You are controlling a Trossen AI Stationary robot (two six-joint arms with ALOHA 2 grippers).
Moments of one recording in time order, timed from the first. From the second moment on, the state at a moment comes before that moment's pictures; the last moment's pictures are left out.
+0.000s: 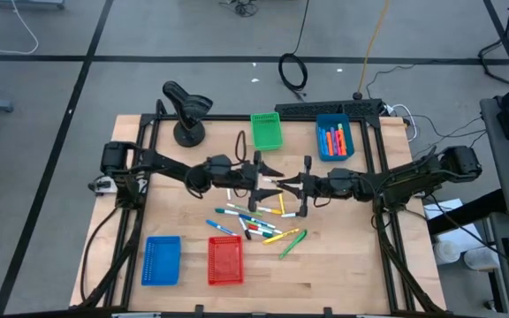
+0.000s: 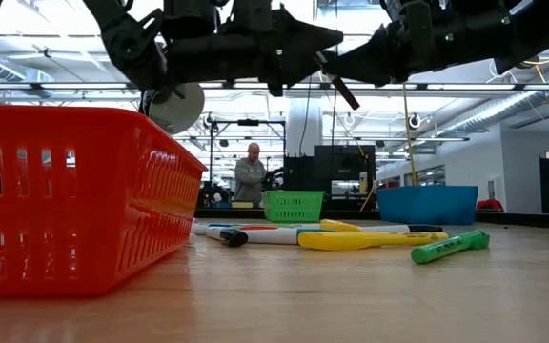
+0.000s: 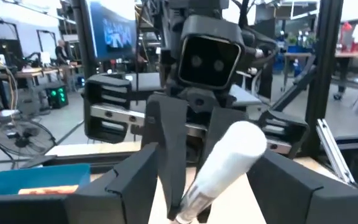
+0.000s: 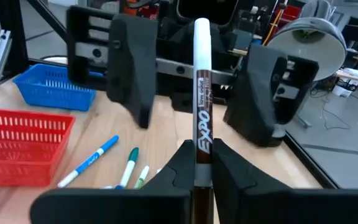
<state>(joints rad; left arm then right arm) 0.06 1.82 0.89 1.04 0.19 0.03 0.08 1.28 0.50 0.67 0.21 -0.18</state>
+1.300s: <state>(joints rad) 0.32 1.64 1.10 0.35 -0.20 -0.11 0.05 1.20 0.50 0.62 0.42 -0.19</state>
